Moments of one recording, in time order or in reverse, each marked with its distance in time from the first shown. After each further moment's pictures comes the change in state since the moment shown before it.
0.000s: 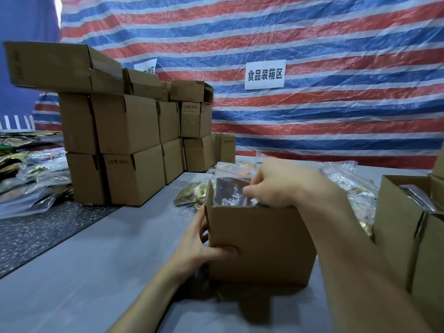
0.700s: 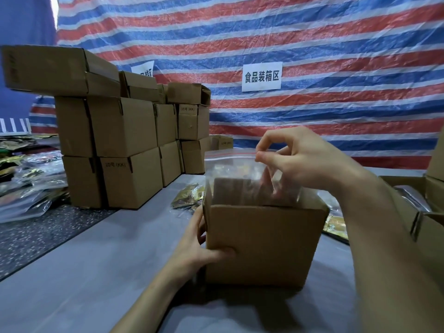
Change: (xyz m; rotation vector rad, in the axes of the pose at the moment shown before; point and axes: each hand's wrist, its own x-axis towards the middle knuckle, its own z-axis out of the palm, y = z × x) left_hand -0.002 0.004 0.003 -0.060 -0.016 -0.022; right_hand -0.003 0.042 -0.030 0.503 0.176 -0.373
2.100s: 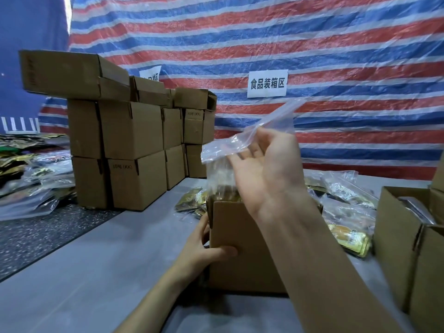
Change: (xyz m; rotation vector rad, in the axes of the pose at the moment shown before) left_hand 0.004 0.000 0.003 -0.100 0.027 -0.072; right_hand 0.010 -0.072 0.072 1.667 0.413 0.214
